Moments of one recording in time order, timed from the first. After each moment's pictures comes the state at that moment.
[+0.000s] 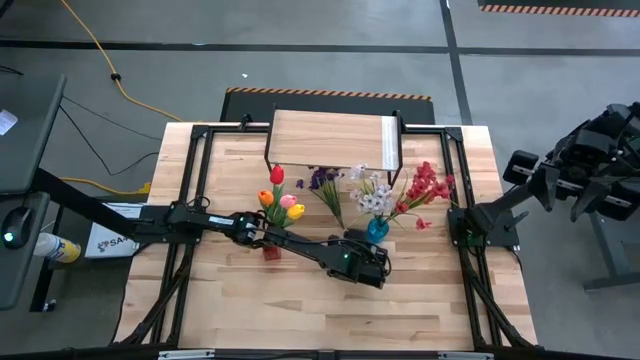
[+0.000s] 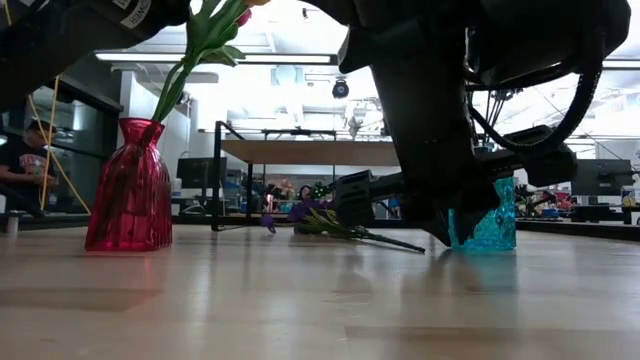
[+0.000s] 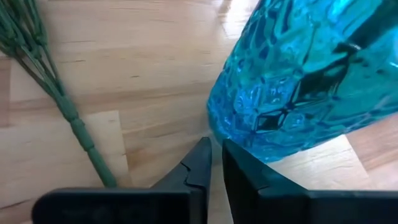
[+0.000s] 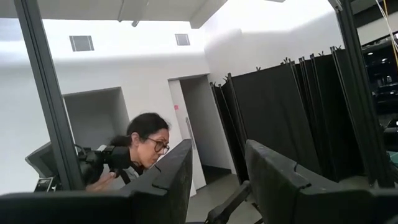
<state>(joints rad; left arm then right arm) -0.29 2.67 2.35 -0.89 -0.82 -1.50 0.46 0.60 1.32 -0.32 -0.46 0.45</state>
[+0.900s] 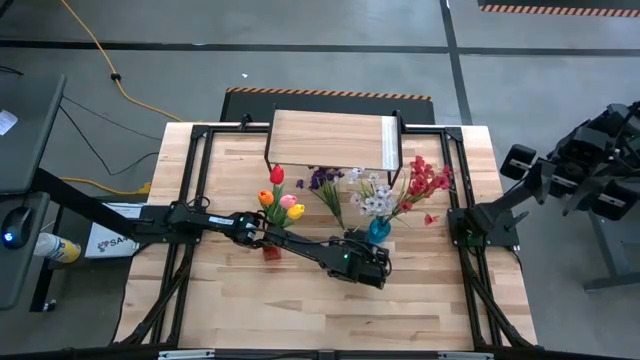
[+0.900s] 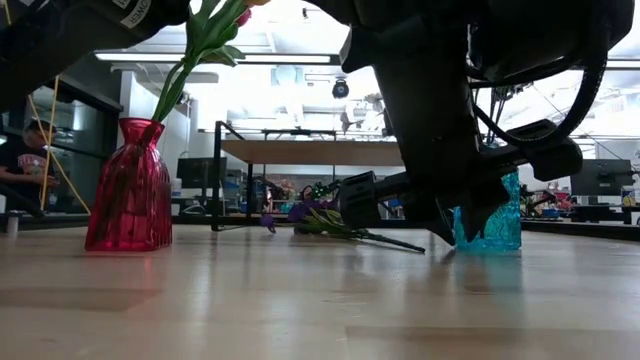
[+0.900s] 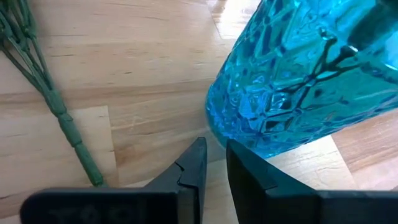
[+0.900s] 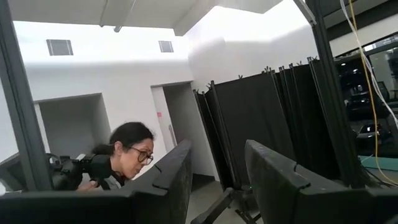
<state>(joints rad) -0.29 2.67 2.35 -0.87 -0.82 -1.52 0.47 0.60 1.32 -0.32 -0.38 0.42</state>
